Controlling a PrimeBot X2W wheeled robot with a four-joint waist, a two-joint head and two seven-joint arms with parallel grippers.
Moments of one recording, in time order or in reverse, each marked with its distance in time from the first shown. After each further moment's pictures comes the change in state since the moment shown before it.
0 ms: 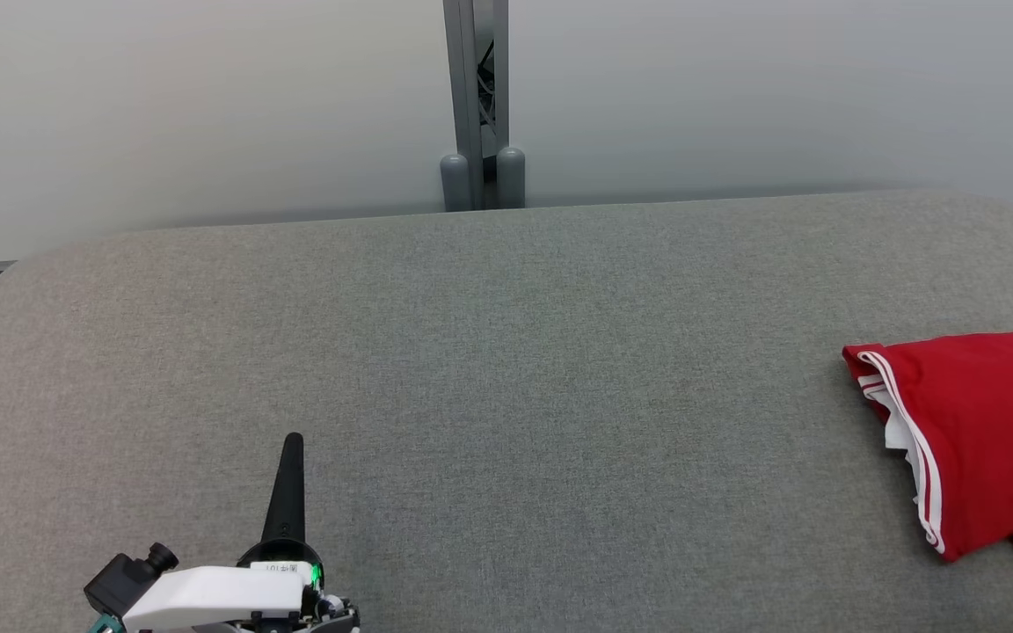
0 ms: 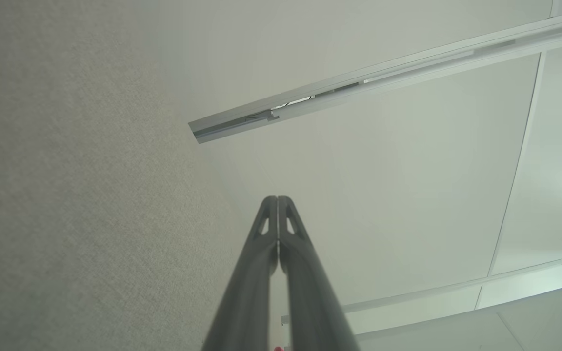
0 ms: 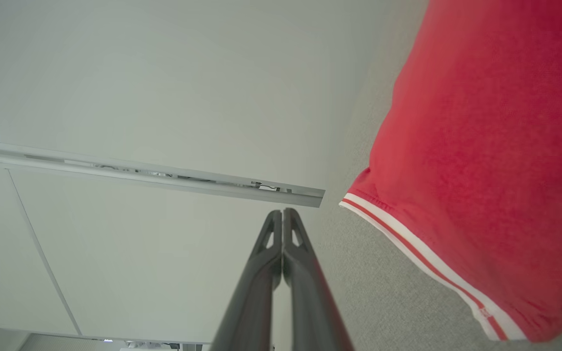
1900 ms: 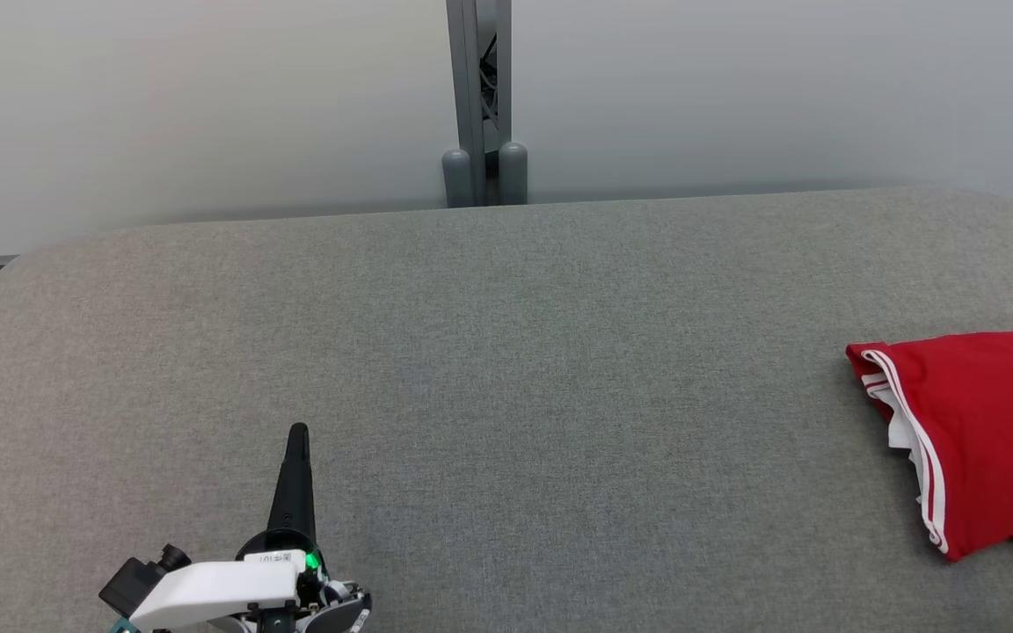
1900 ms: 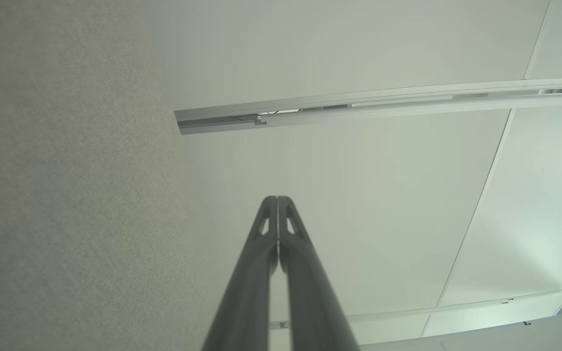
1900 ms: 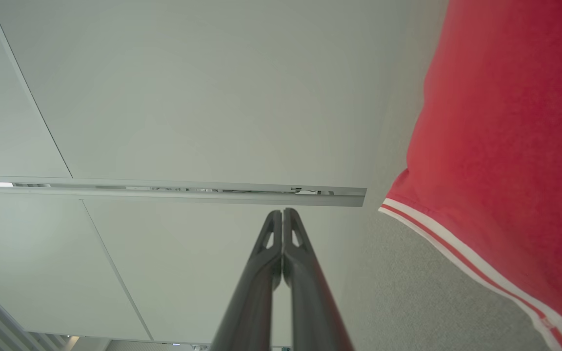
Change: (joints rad) left arm -0.019 -0.036 0.002 0.010 -0.162 -0.052 -0.004; right arm -0.038 -0.010 -0.082 0.045 0.186 0.000 0.093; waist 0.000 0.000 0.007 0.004
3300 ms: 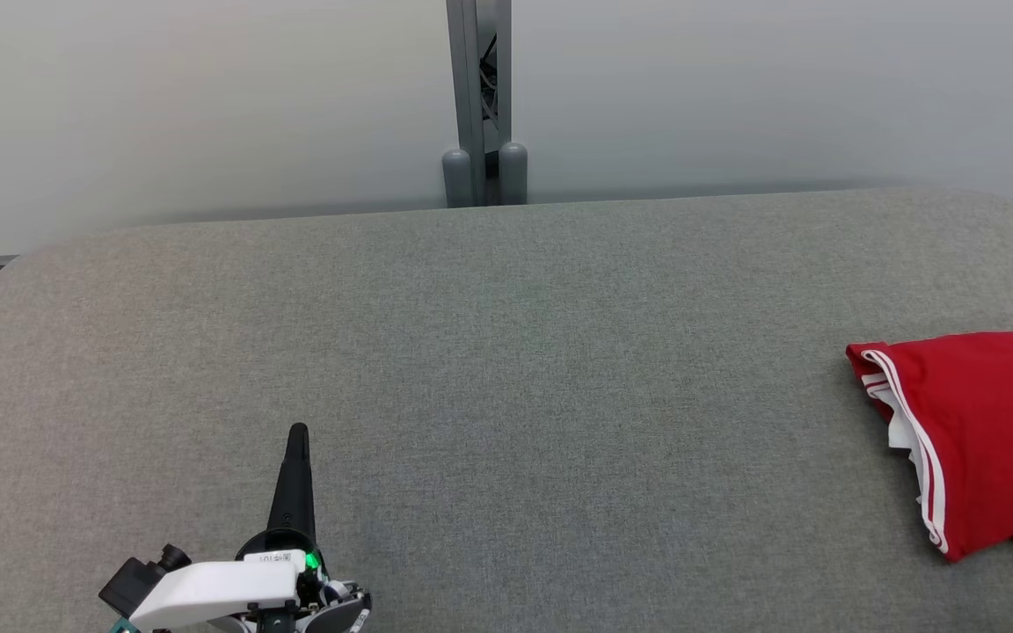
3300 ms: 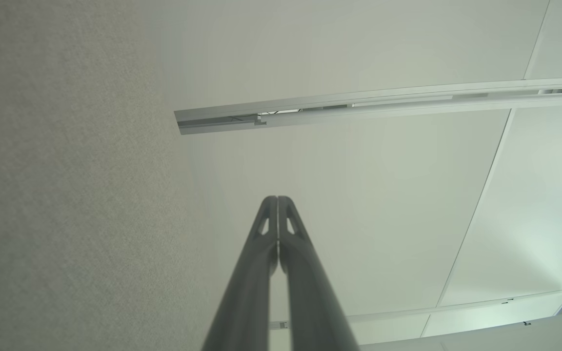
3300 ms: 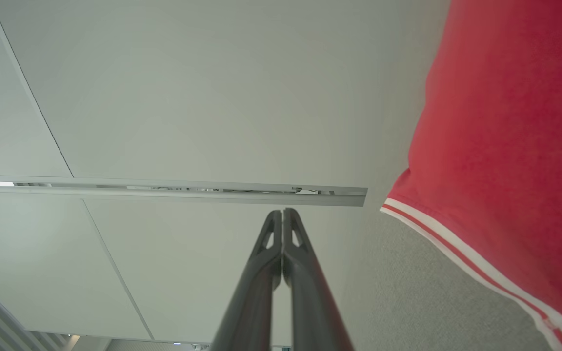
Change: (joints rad) left arm 0.000 0.000 0.000 0.000 0.000 0.000 0.000; right arm -0.002 0.000 -0.001 0.000 0.000 0.000 0.002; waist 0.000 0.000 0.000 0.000
